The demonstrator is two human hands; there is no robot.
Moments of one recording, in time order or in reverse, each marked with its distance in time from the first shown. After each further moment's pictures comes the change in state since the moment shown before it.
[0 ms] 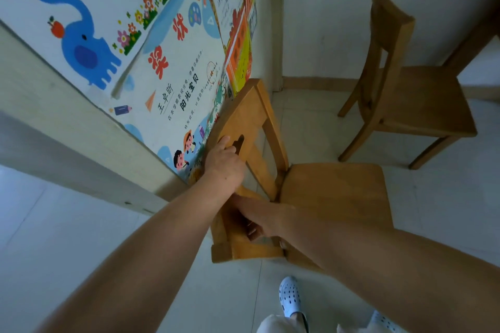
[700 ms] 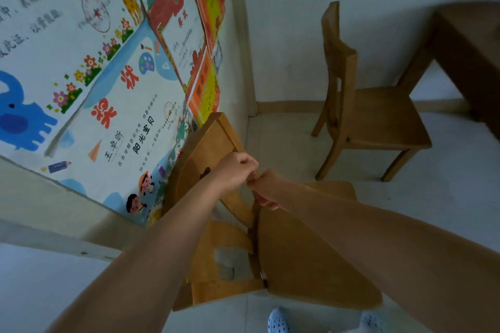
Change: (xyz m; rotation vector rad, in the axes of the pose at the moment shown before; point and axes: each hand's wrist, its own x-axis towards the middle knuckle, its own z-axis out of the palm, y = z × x) left_hand 0.037 0.020 -0.079 -1.542 0.172 0.000; right_hand -0.034 -0.029 -0.126 -0.151 0.498 -0.205
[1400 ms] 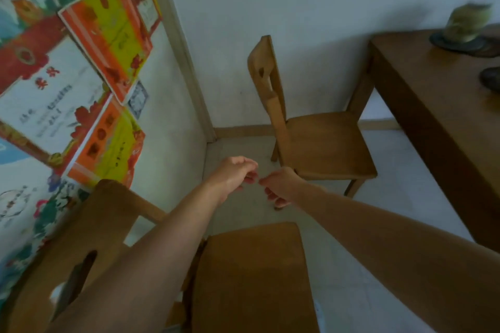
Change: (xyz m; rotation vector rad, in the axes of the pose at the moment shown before) left_hand 0.155 0.192 0.117 -0.279 -0.032 -0.042; right_hand 0.074 0.064 -0.273 0.193 0.121 0.020
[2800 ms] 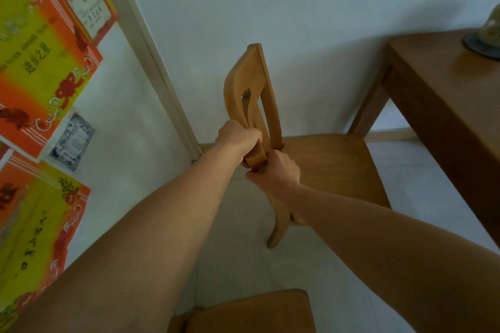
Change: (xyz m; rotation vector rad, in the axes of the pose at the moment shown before) left_hand 0.274 0.103 -0.019 0.040 0.270 -0.048; right_hand 0.232 -0.090 -0.049 -0.437 0.437 -0.363
